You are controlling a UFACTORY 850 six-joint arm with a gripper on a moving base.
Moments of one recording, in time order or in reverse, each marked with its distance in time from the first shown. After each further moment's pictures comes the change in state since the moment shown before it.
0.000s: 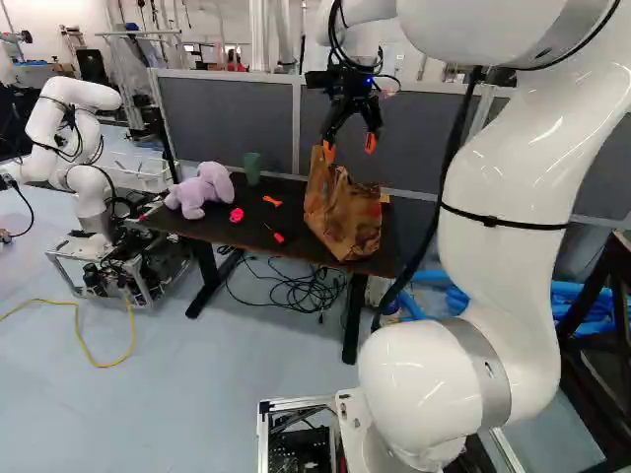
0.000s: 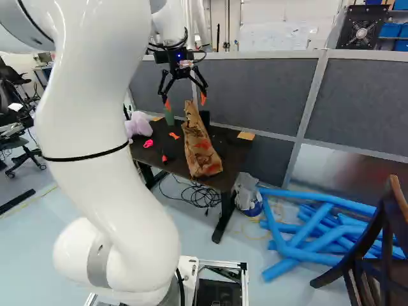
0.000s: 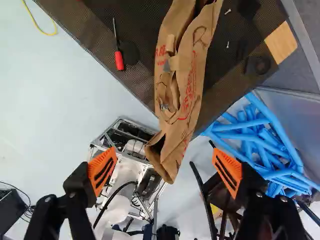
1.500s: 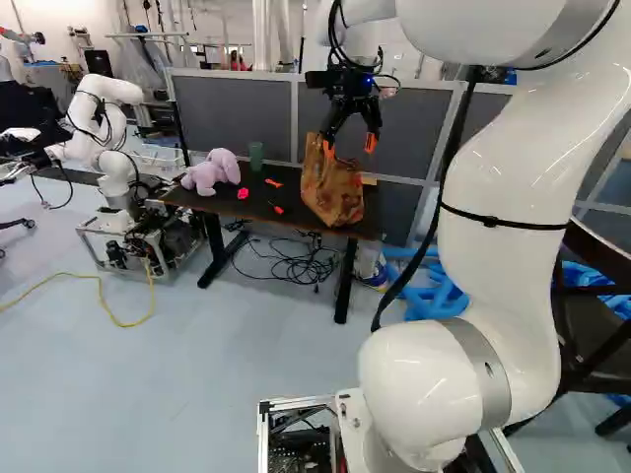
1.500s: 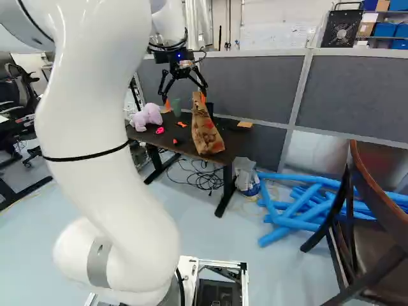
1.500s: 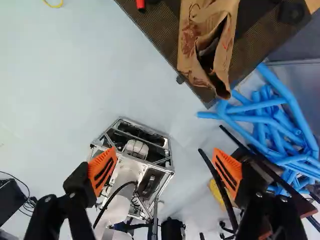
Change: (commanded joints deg) arm 0.0 0.0 0.0 0.0 0.0 0.0
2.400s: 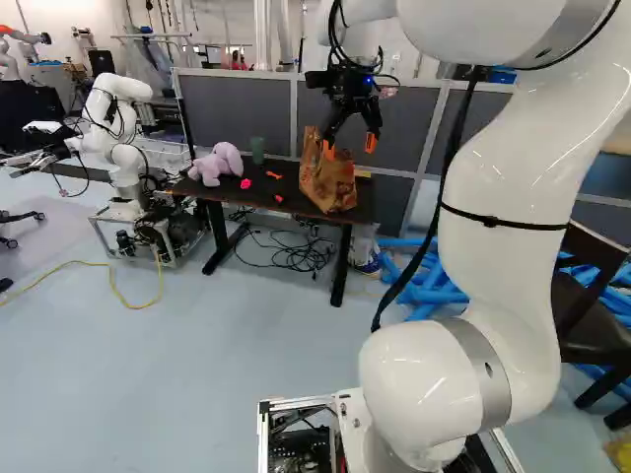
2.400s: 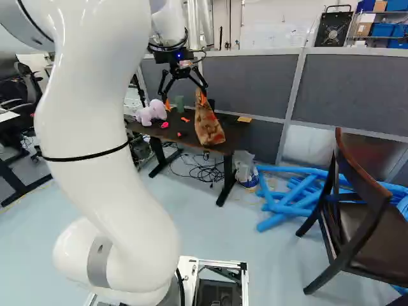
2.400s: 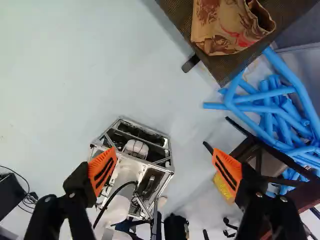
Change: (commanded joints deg) arm 0.0 0.0 0.0 0.0 0.0 0.0
